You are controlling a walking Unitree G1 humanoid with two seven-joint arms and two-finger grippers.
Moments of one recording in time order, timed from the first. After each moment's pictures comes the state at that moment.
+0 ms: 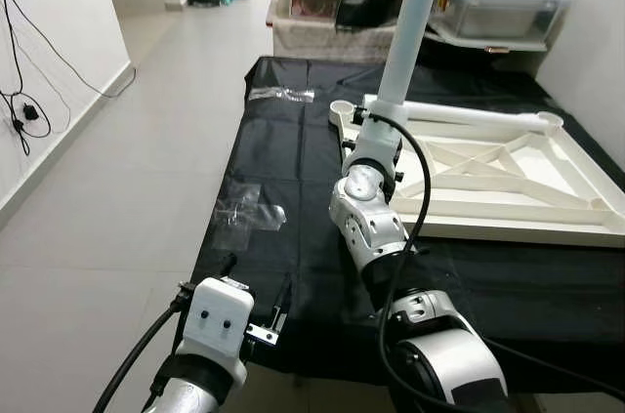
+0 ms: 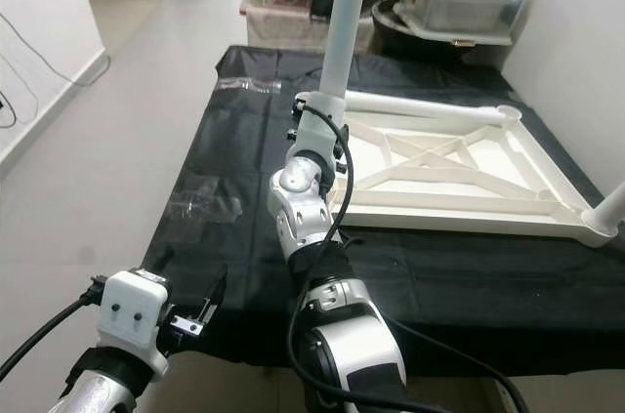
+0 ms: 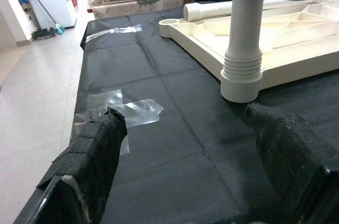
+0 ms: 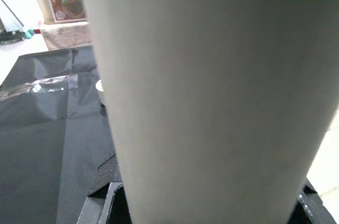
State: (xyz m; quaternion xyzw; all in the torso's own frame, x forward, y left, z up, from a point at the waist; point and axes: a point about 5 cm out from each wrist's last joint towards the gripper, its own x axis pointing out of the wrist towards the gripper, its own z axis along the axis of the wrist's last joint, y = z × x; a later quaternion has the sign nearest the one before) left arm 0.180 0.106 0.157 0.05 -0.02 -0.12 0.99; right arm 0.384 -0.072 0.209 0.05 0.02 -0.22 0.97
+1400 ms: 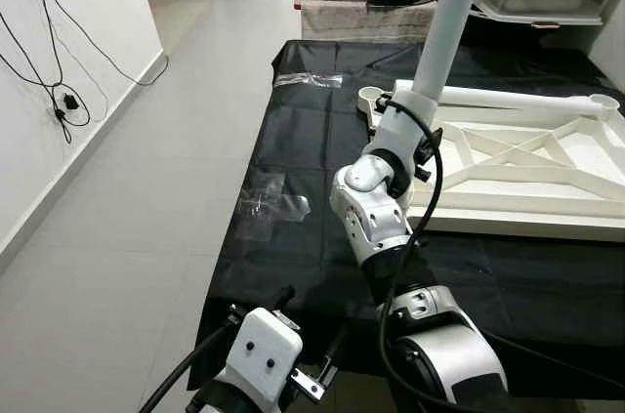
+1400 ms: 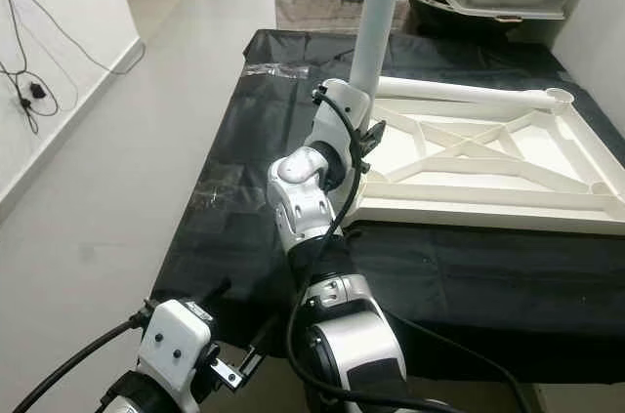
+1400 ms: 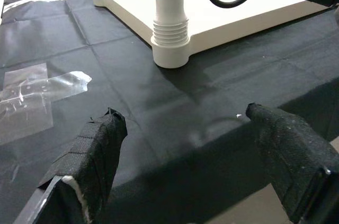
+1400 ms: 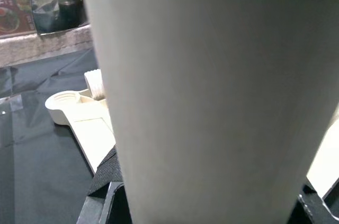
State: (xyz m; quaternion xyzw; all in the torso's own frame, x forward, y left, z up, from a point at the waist) left arm 0.153 0.073 0.150 0.03 0.03 -0.27 0.96; right arm 0.372 -0.083 0.222 0.04 -0.01 -0.36 0.93
